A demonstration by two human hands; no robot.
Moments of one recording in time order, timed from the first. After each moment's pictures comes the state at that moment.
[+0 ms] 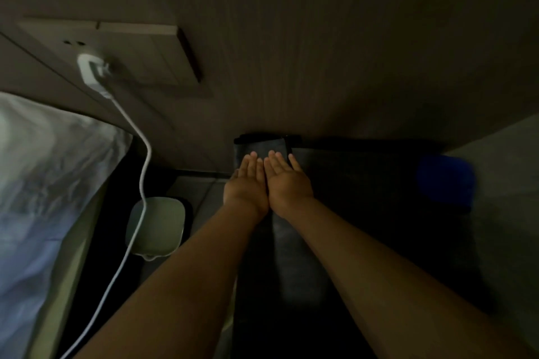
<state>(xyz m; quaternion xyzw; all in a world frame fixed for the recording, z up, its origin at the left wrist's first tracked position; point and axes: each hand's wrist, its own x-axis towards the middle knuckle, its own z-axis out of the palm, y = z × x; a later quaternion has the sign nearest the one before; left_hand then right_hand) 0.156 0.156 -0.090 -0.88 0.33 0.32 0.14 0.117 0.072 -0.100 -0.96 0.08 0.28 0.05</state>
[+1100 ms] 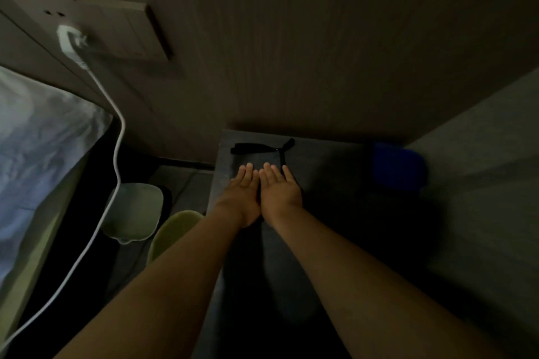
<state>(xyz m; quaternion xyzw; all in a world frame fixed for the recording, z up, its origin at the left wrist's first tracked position) 0.081 0.139 -0.090 -0.87 0.30 0.38 -0.01 0.042 0.053 -0.087 -0.93 0.07 0.36 -0.05</state>
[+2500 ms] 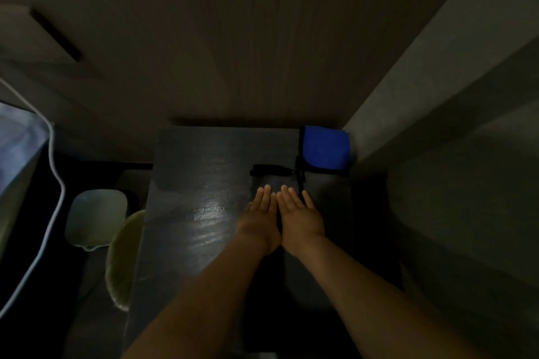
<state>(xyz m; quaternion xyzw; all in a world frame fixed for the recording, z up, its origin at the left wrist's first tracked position) -0.059 0.032 -0.089 -0.84 0.36 0.40 0.05 -0.115 -0.054 -0.090 -0.93 0.12 0.35 0.02</state>
